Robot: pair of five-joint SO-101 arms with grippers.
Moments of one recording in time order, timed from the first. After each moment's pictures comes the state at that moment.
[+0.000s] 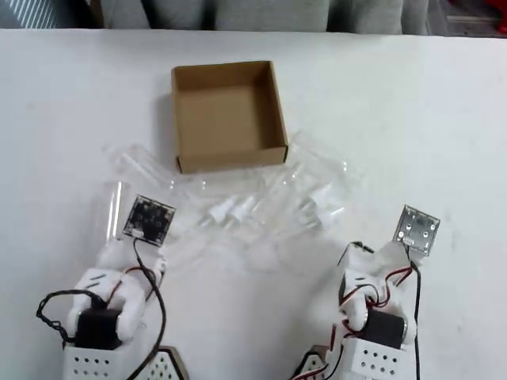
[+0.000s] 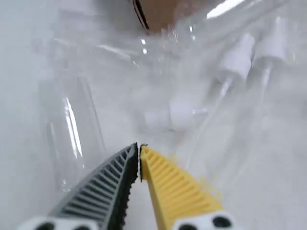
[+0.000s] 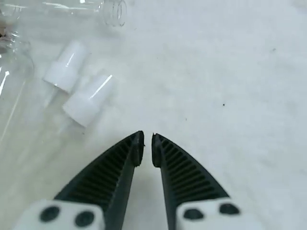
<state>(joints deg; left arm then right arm) -1.9 -104.0 90.2 67.6 -15.5 11.9 -103.1 96.4 63.8 -9.5</state>
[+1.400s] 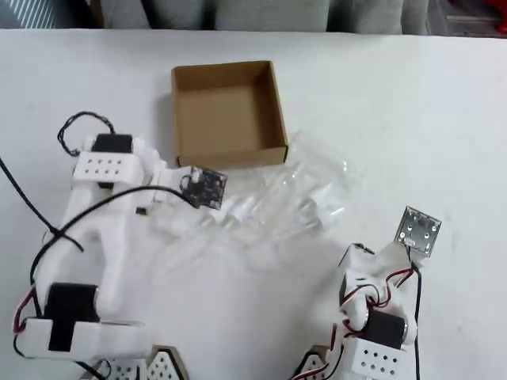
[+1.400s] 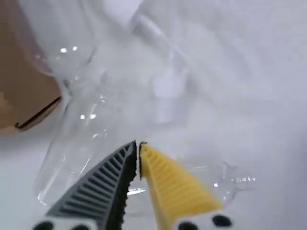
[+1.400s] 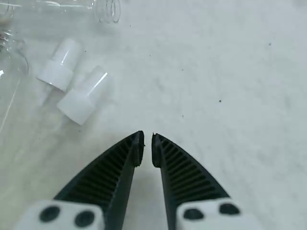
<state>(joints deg) -3.2 -3.6 19.3 82.2 -97.2 12.0 -103.1 96.4 64.5 -9.5</state>
